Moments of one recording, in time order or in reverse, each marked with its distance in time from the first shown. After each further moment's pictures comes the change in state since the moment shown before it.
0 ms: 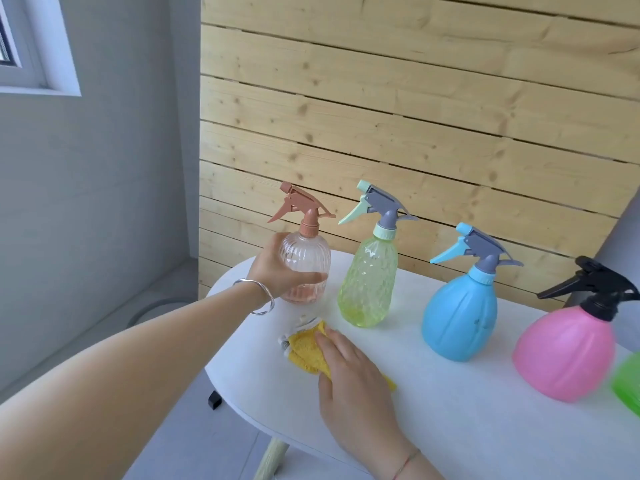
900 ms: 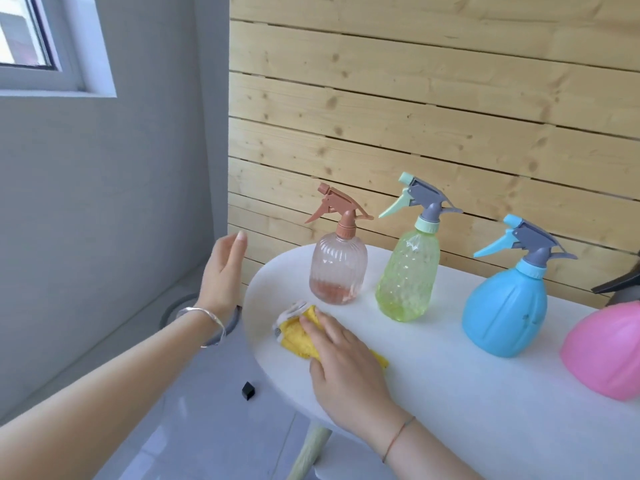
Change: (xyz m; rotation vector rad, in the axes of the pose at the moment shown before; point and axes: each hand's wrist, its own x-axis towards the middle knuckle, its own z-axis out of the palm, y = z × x) left_hand -0.047 -0.043 -0.087 -0.269 0.336 -0.019; right_hand 0.027 -0.050 0.011 0.010 -0.113 -0.160
